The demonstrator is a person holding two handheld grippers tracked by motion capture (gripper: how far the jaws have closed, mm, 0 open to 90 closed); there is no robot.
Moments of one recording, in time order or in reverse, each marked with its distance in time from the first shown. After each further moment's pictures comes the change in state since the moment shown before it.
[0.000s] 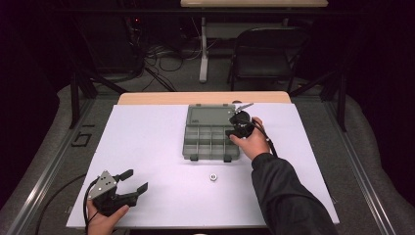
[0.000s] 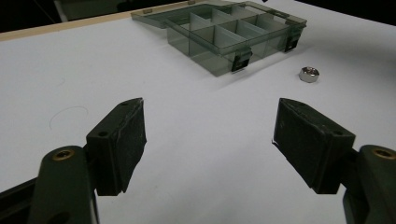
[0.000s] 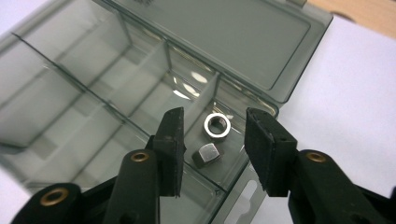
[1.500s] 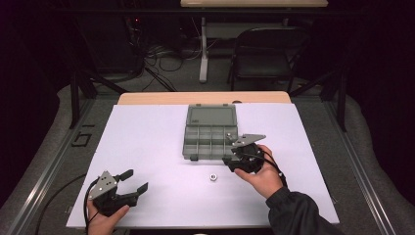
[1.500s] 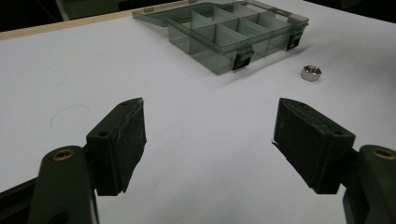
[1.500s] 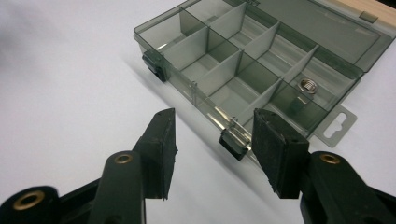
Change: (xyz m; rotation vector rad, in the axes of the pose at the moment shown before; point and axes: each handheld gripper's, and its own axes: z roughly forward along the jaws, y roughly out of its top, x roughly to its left) left arm -0.001 0.000 0.001 0.002 0.010 0.000; right arm 0.057 -0.071 -0.071 -0.149 0.162 -0.129
